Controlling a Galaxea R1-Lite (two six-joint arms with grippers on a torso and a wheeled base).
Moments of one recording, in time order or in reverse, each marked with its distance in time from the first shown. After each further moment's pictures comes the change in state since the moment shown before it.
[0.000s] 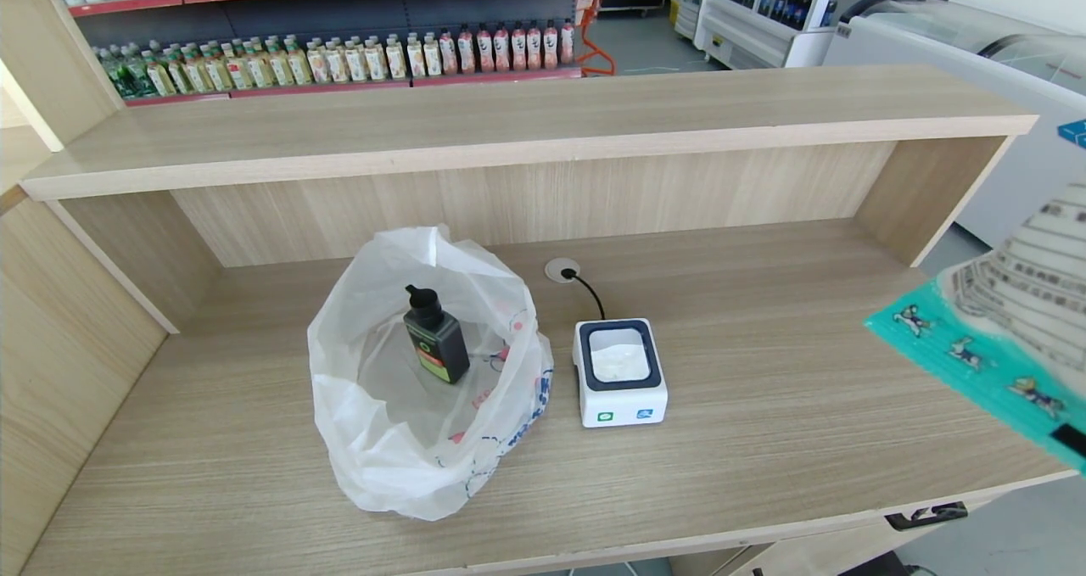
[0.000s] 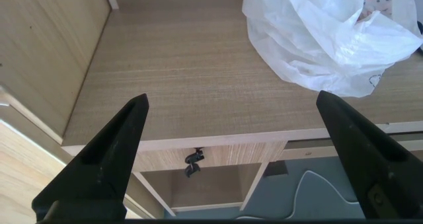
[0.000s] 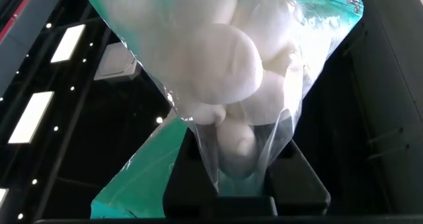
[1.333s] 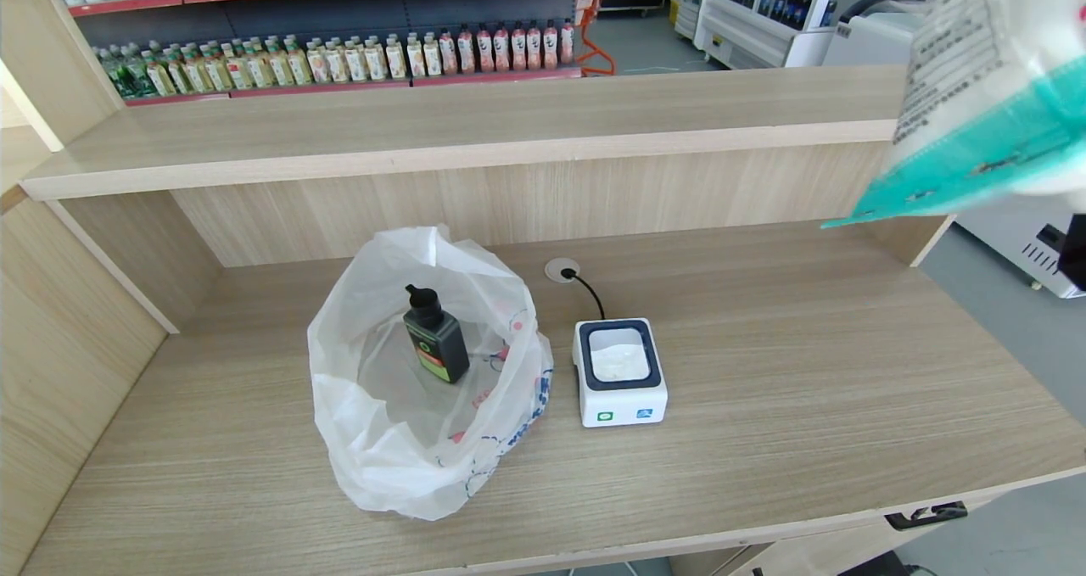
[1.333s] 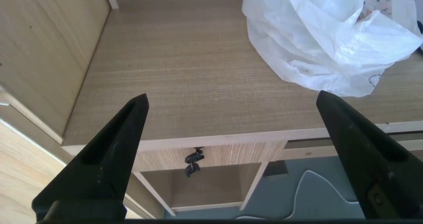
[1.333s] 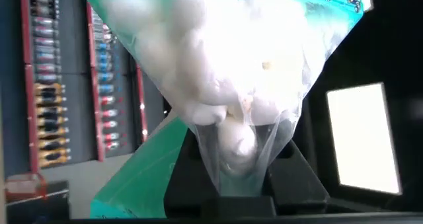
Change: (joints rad) left arm 0.000 0.000 0.000 0.000 0.000 0.000; right arm 0.103 0.042 -0.021 0.105 -0.551 0.545
